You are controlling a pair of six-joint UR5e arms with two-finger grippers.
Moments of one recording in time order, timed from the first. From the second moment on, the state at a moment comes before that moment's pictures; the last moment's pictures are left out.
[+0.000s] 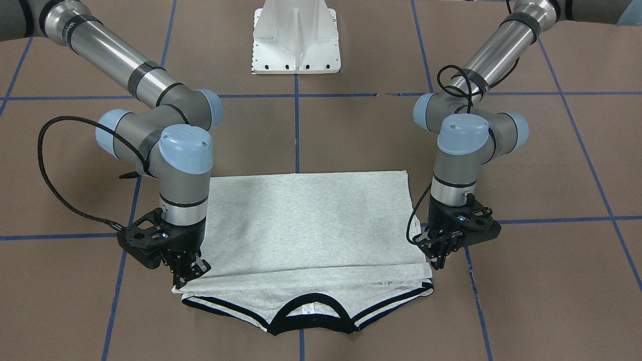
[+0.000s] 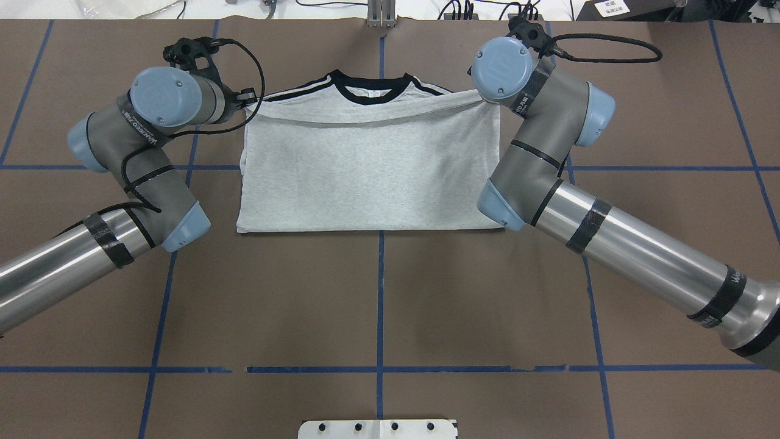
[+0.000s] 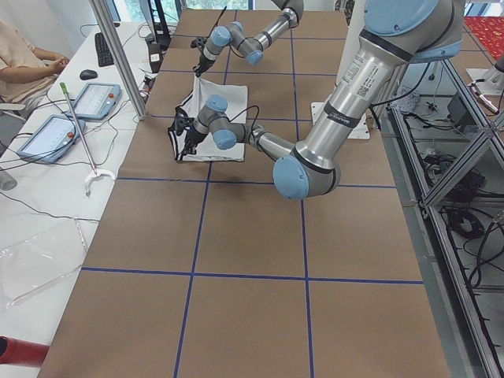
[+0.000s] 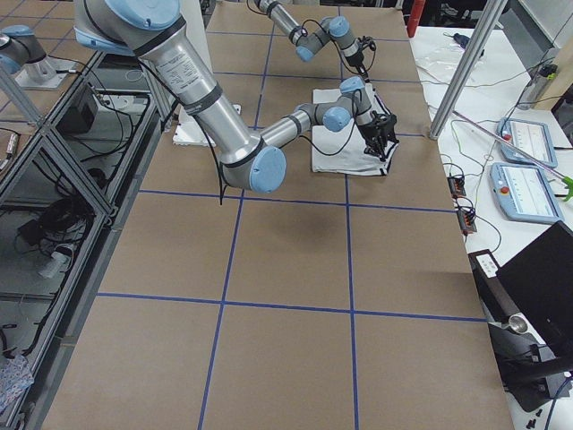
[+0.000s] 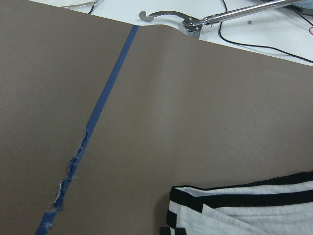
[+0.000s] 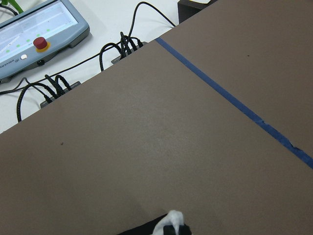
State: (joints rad) left arm -0.78 -2.17 -1.28 -2.19 -1.56 -1.30; right arm 0.76 -0.80 1.25 -1.32 1.47 1.69
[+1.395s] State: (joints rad) left arm -0.80 -2.15 -1.30 -2.28 -1.57 -1.31; right arm 0.63 -1.07 1.70 -1.33 1.53 1.85
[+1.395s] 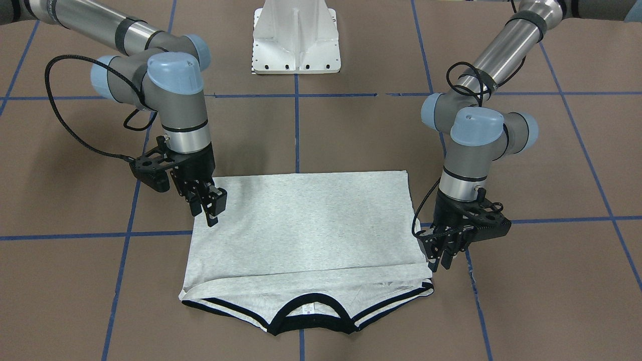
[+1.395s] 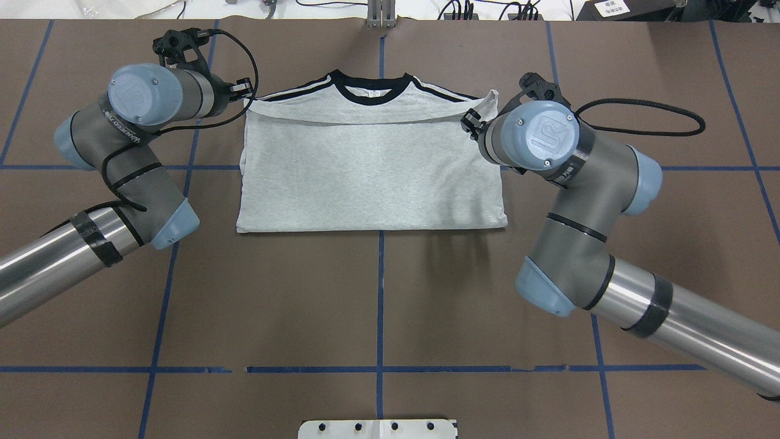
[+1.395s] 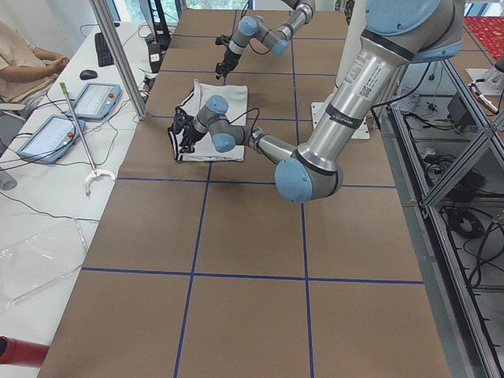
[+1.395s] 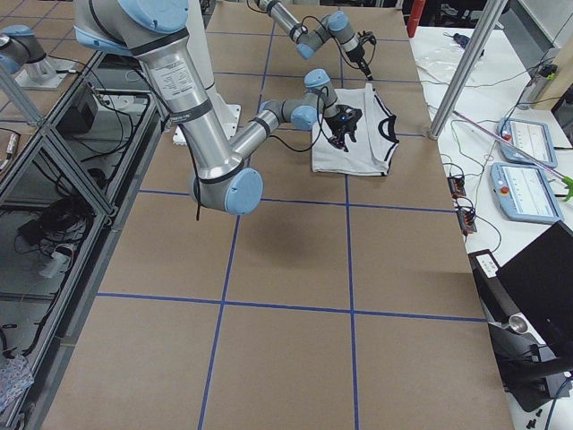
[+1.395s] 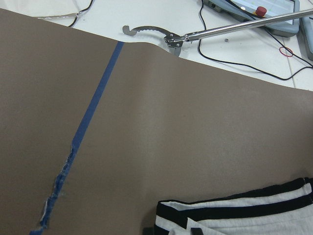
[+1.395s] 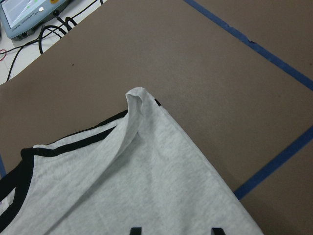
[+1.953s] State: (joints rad) left arm -0.80 -2.15 -1.31 -2.28 -1.57 -1.31; right arm 0.56 -1.18 1.76 -1.32 1.54 2.01
